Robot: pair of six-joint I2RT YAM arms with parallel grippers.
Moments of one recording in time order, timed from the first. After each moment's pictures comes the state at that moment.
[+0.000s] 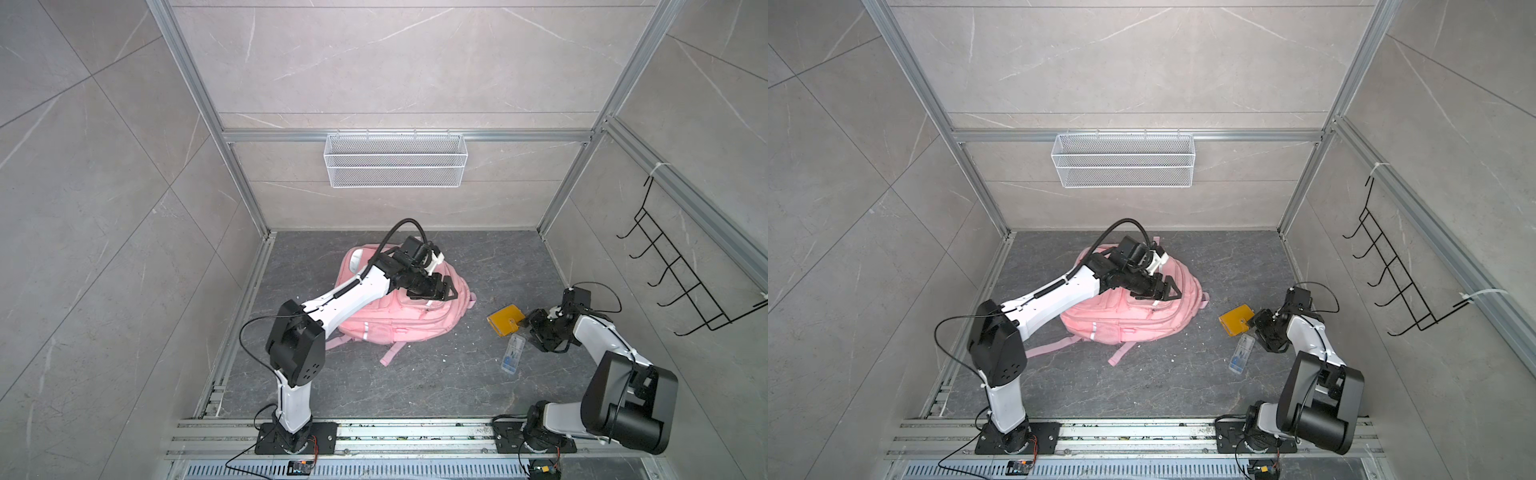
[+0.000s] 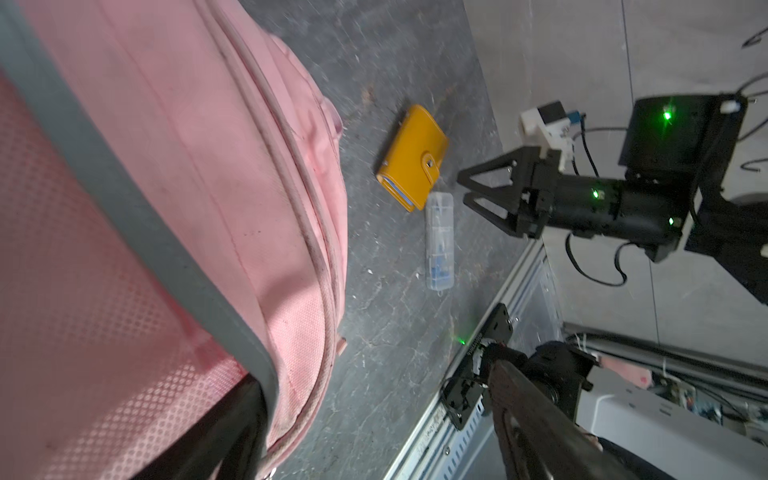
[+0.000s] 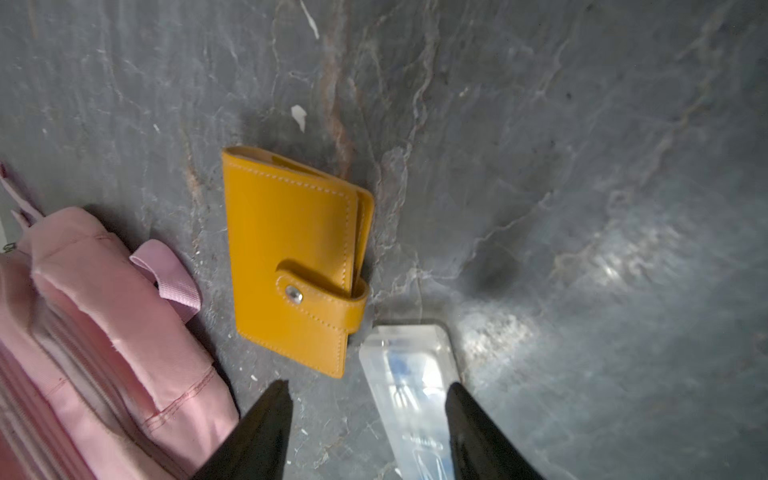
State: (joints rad) left arm -0.81 1.94 1.72 -0.68 0.54 -0.47; right arm -0.40 1.41 0.76 -0.63 -0.37 0.55
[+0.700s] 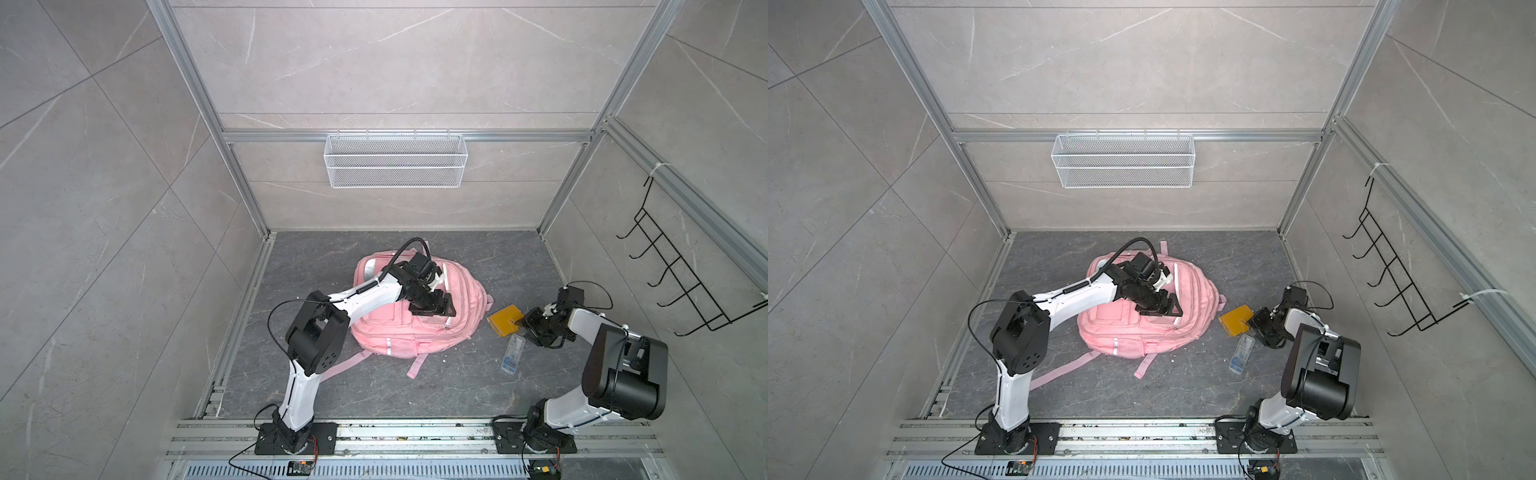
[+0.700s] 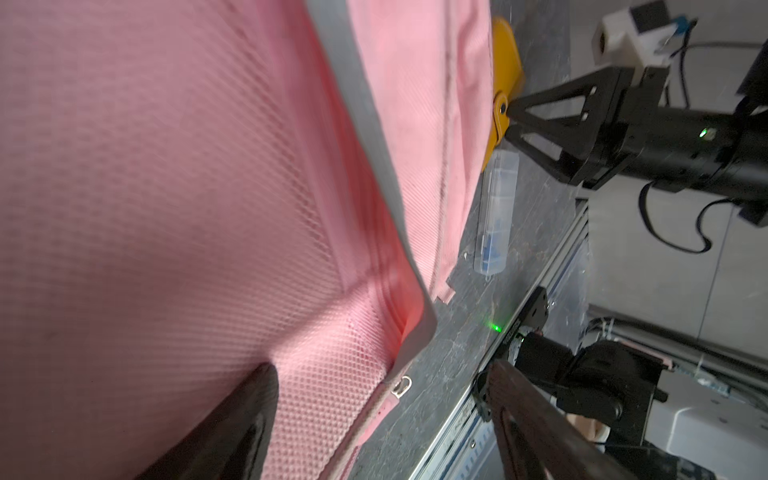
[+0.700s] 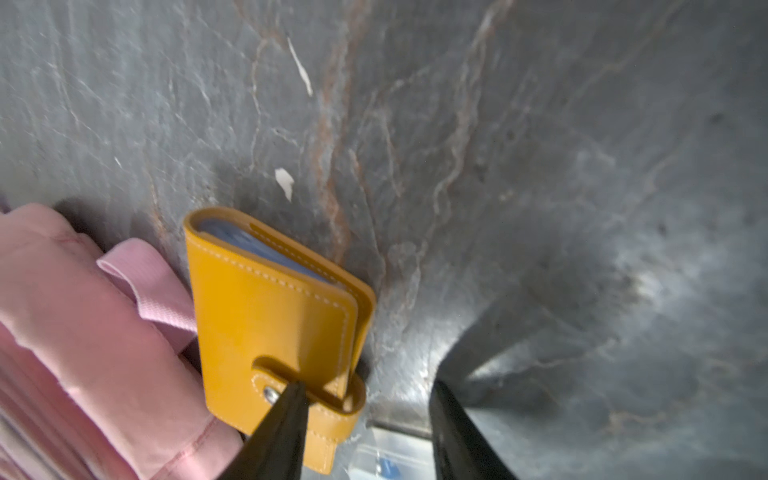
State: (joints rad) left arm -0.76 1.99 1.55 -0.59 0.54 -0.50; right arm -0.40 1.56 0.77 -0.48 -0.39 0.50
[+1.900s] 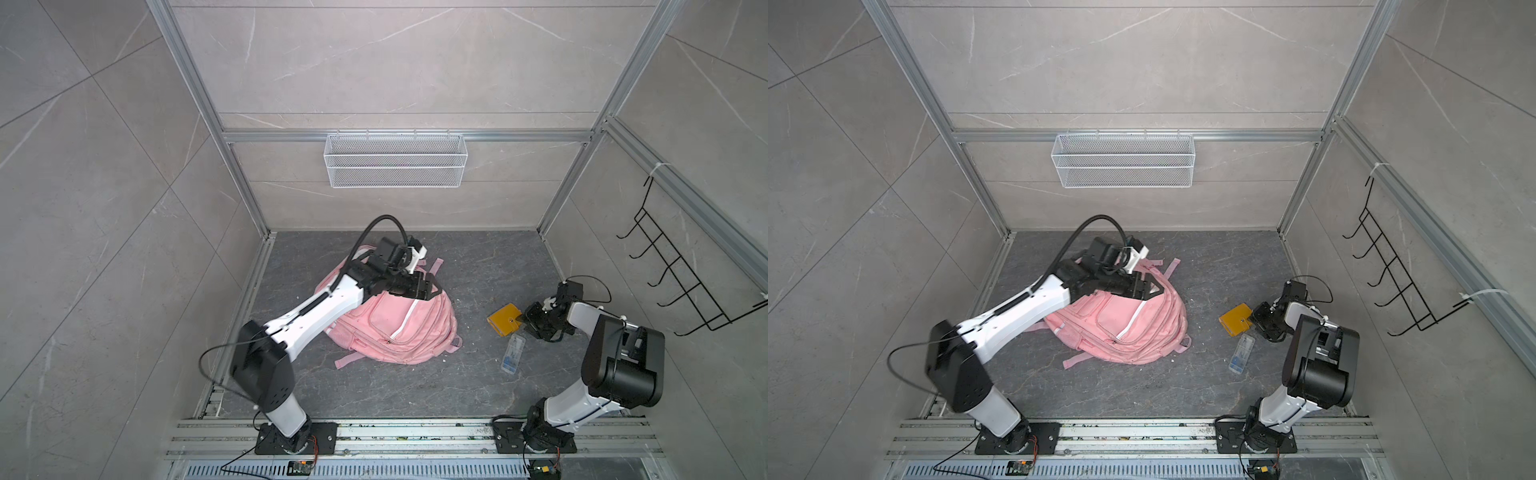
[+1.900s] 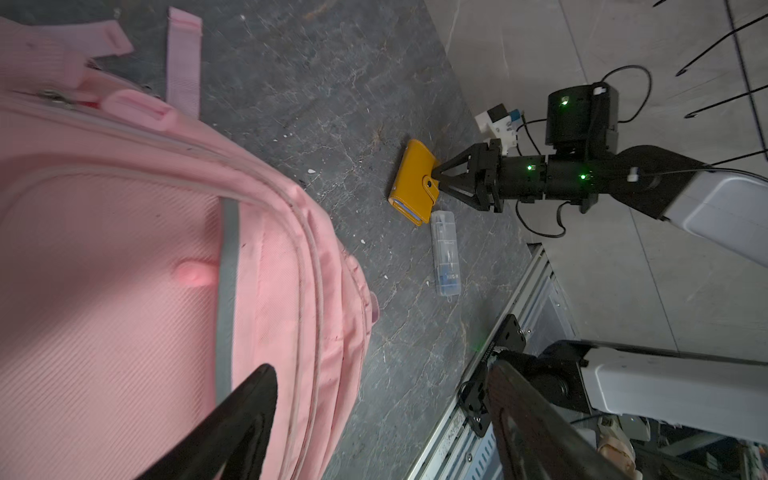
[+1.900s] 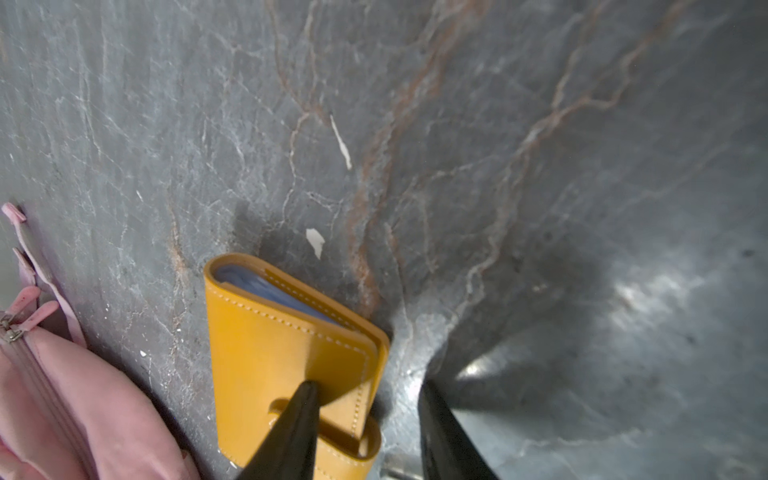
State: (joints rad) left arm -0.75 1.76 1.55 -0.57 0.46 -0.44; right arm -0.39 1.63 0.84 -0.46 -0.38 0.47
